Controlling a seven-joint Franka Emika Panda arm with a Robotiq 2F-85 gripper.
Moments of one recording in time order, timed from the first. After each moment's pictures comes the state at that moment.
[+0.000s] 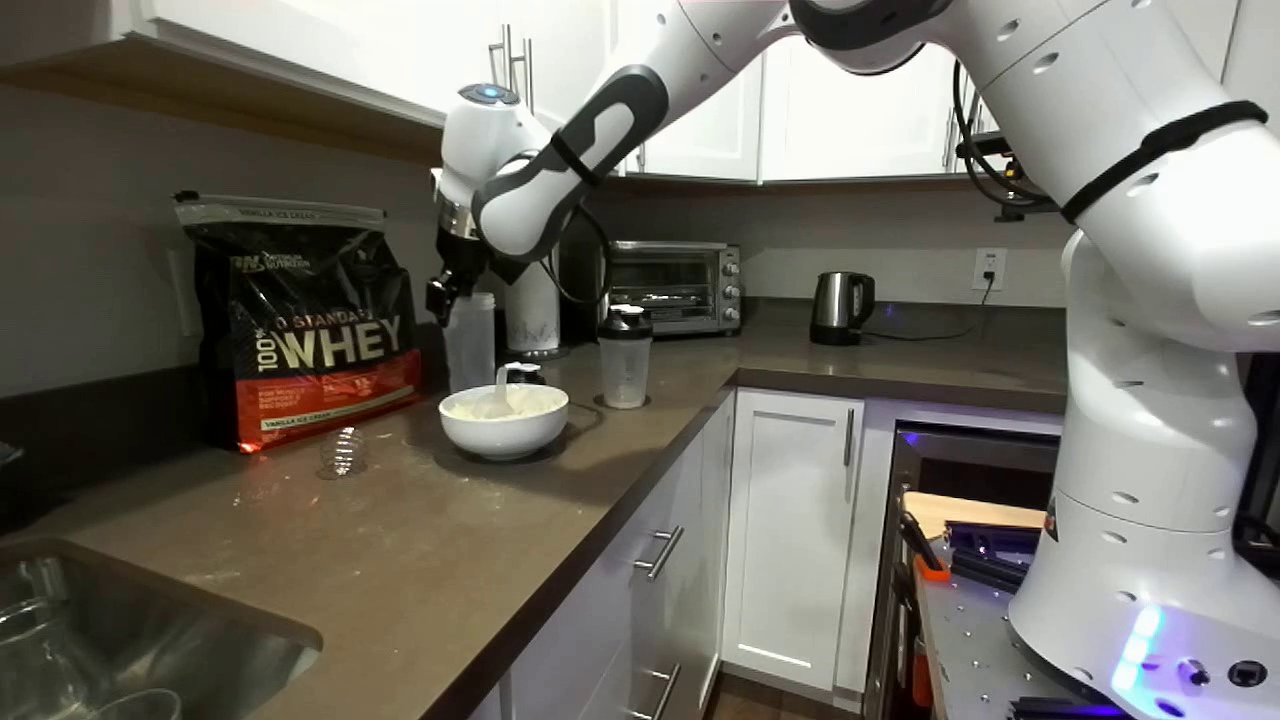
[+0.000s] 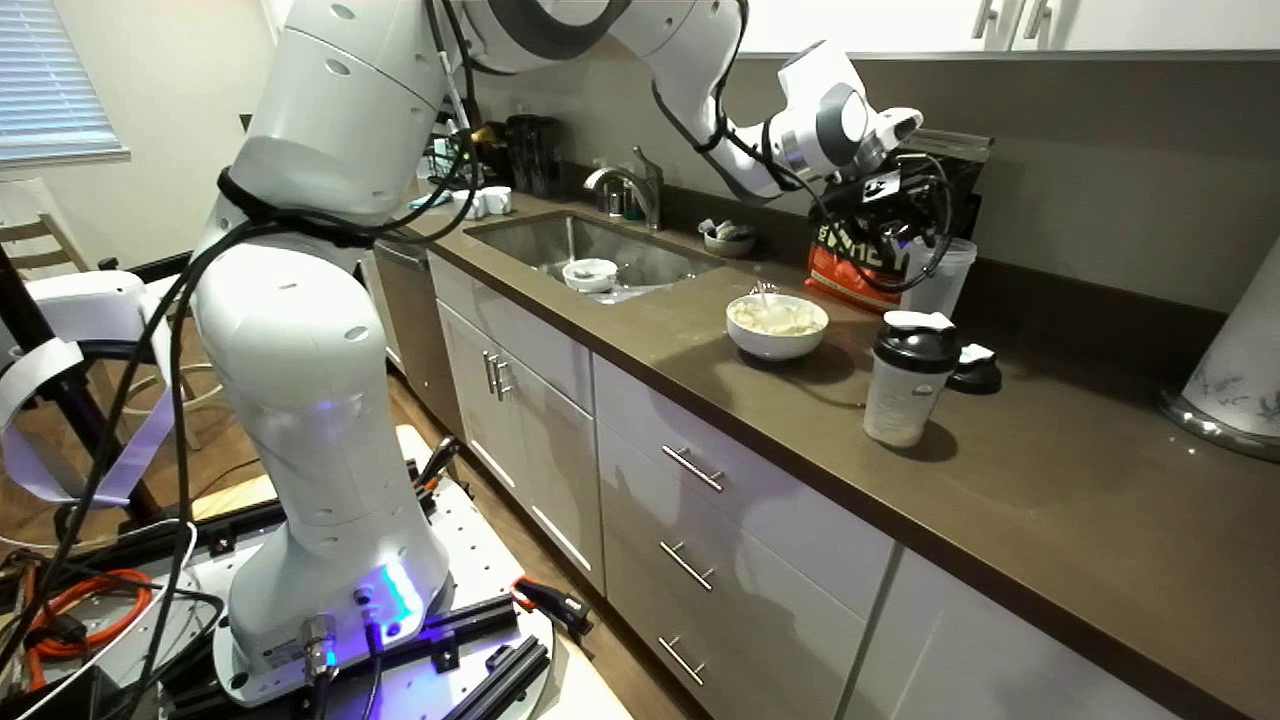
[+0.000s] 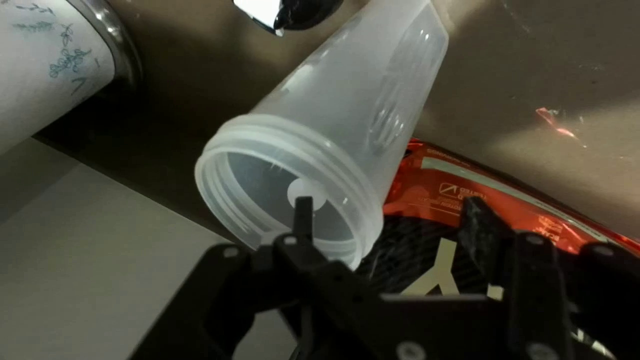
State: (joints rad) arm 0.02 0.57 -0.18 -1.56 -0.48 2.71 0.06
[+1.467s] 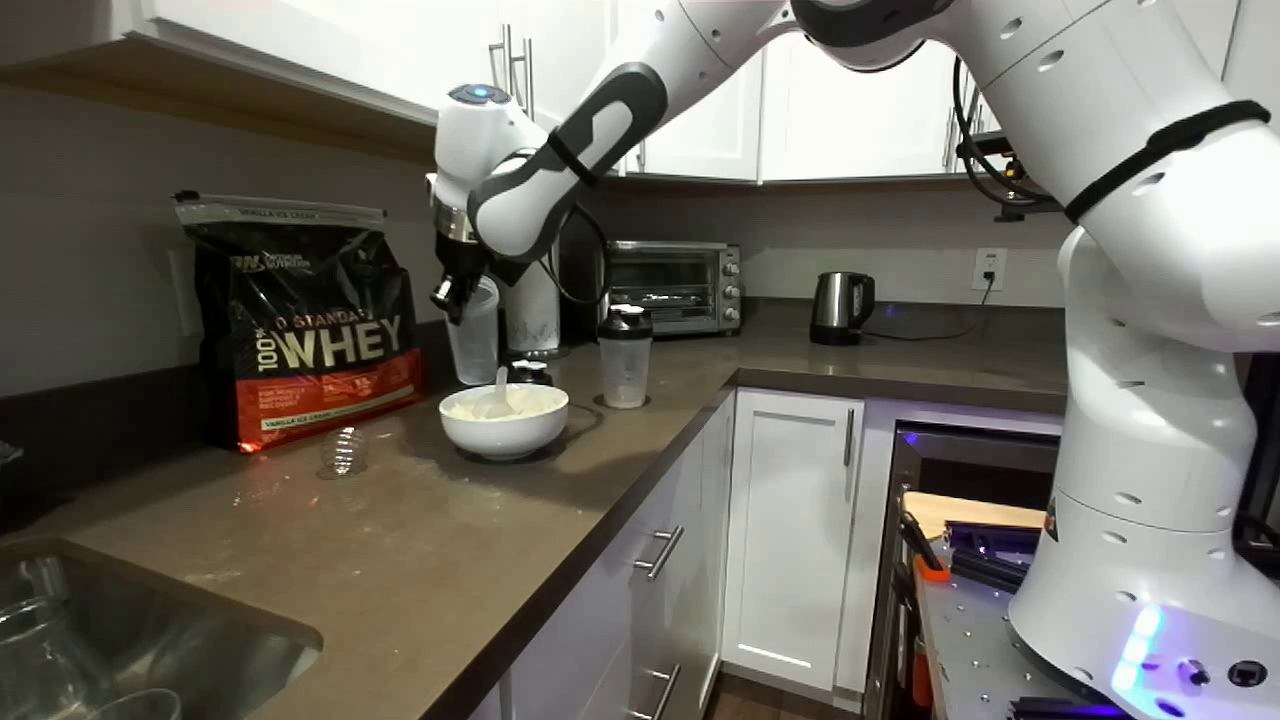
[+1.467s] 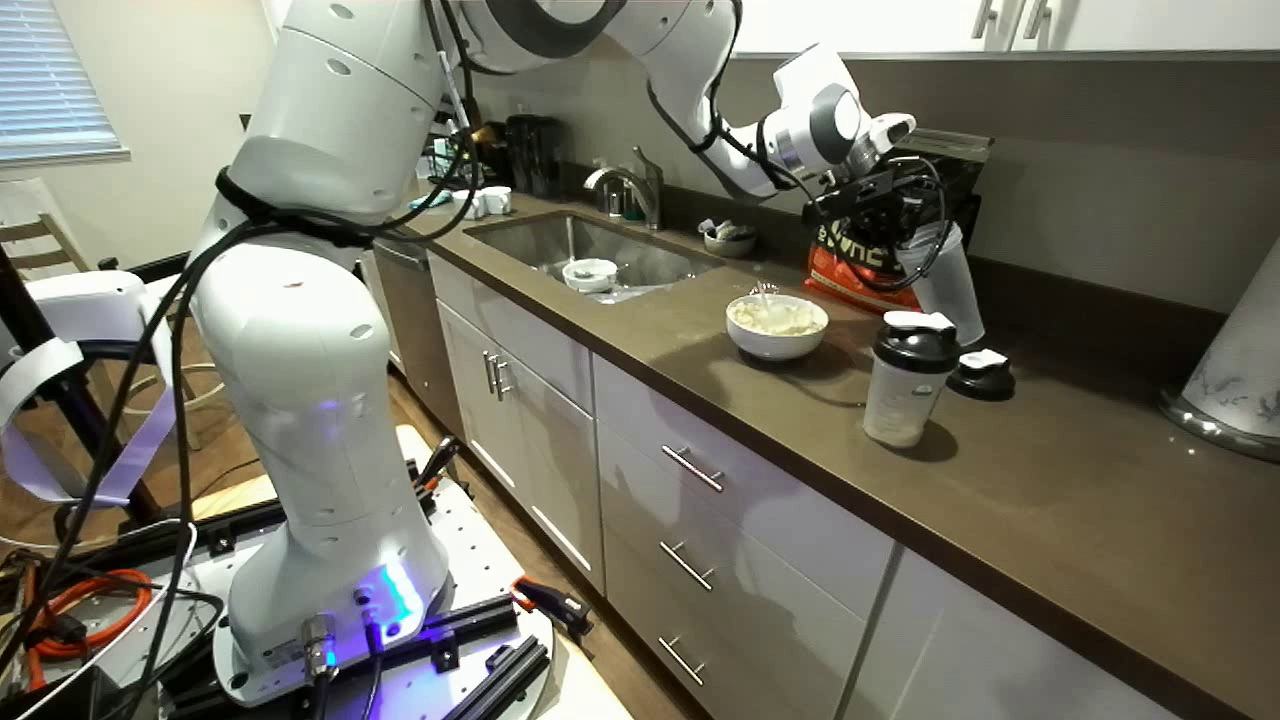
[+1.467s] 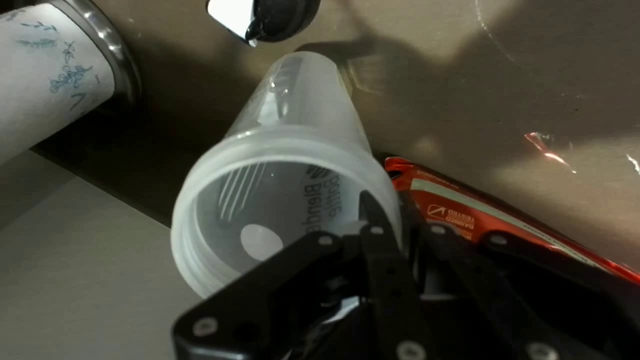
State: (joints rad) arm 0.05 0.57 -0.20 -1.57 -0.49 2.66 0.06
